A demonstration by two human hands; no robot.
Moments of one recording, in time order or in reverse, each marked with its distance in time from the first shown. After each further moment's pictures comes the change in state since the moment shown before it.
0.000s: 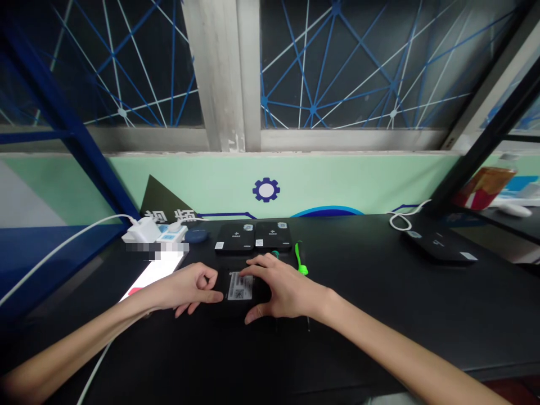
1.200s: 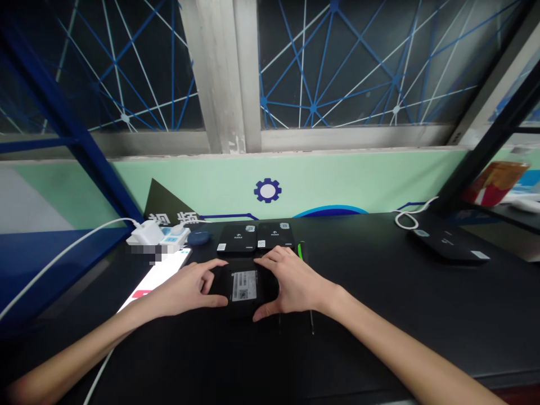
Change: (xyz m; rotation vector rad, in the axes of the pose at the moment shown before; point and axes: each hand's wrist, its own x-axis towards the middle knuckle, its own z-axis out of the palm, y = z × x) left_hand -0.003 0.004 0.003 0.284 0.247 0.098; right_hand -0.002 0.012 -0.009 -0.170 0.118 -0.040
